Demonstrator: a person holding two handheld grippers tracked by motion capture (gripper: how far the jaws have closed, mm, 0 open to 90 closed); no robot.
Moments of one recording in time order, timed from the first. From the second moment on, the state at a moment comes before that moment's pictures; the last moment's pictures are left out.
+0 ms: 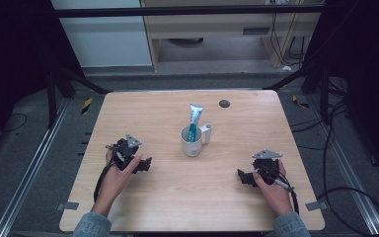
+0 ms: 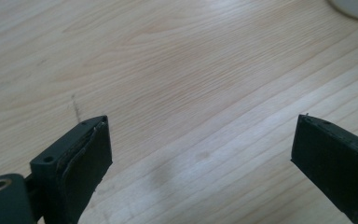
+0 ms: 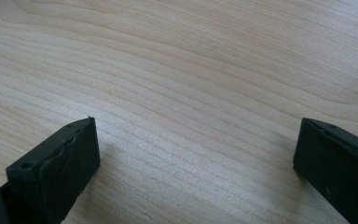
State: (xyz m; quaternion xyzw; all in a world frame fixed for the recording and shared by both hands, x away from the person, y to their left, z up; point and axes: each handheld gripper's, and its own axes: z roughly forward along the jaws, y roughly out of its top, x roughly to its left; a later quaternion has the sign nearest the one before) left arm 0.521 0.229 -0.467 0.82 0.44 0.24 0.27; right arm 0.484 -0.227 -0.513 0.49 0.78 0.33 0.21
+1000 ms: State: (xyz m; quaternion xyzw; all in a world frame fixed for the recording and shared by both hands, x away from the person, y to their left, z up) left arm 0.541 0.285 -0.503 0.78 0.49 0.23 0.30; right arm 0.484 -0.227 -0.513 0.49 0.78 0.33 0.21
